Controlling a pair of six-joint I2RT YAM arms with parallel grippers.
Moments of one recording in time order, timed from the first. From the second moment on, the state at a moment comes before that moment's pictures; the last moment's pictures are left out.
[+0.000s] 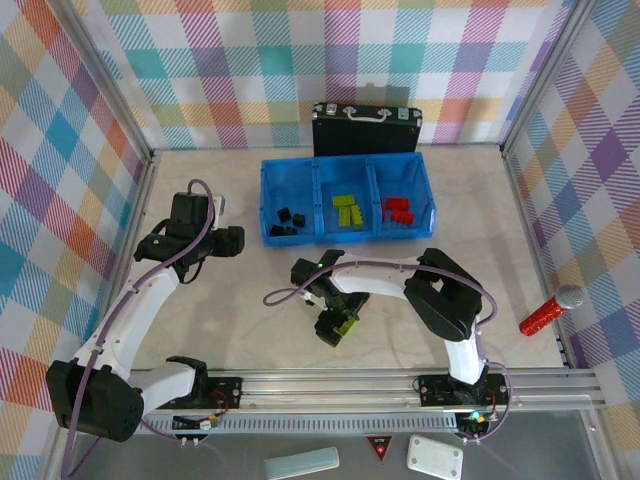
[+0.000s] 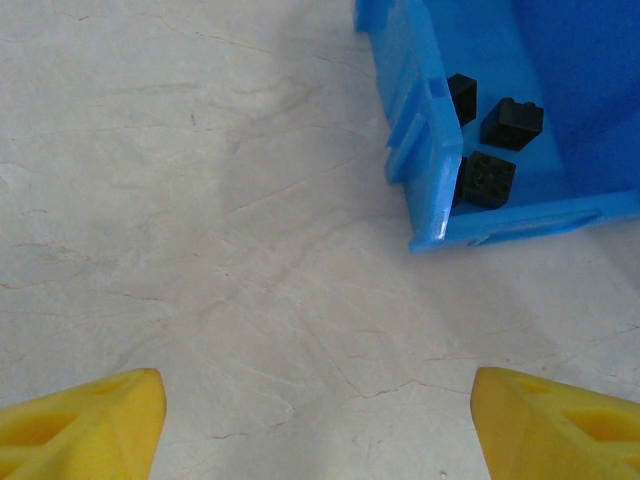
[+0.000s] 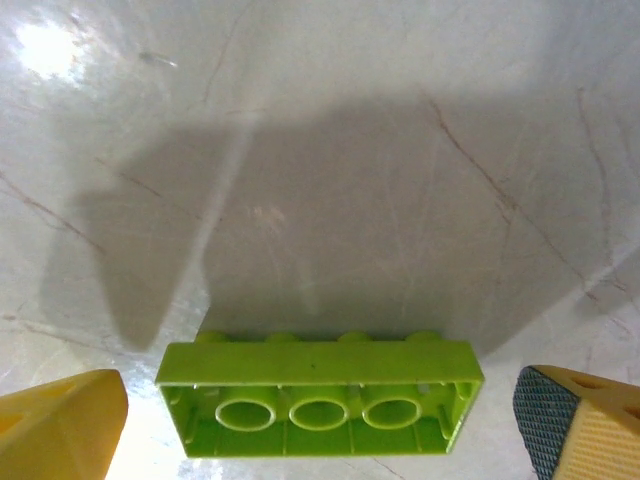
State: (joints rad) left arm -0.20 1.13 1.02 -0.74 -0.06 -0.11; right arm 1.05 1.95 1.32 -1.10 0.03 0.07
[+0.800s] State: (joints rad) left arm -0.20 1.13 1.02 -0.74 -0.06 -0.11; right arm 1.07 1.97 1.36 -1.11 0.03 0.12
